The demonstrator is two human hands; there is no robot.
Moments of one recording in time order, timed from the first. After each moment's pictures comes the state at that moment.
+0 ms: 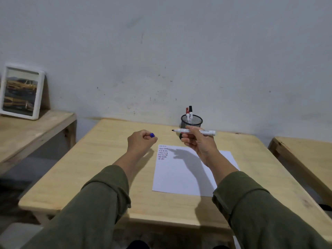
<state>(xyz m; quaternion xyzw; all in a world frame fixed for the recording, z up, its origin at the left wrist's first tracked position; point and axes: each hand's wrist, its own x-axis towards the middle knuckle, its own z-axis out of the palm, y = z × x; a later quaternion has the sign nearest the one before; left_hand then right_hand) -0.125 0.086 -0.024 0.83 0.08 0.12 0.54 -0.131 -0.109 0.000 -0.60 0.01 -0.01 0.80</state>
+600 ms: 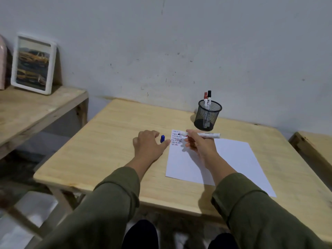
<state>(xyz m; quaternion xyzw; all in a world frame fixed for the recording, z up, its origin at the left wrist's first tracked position) -0.126 0.098 -0.097 0.95 0.11 0.12 0.28 -0.131 -0.072 -0.056 -0.66 0.05 0.01 0.75</state>
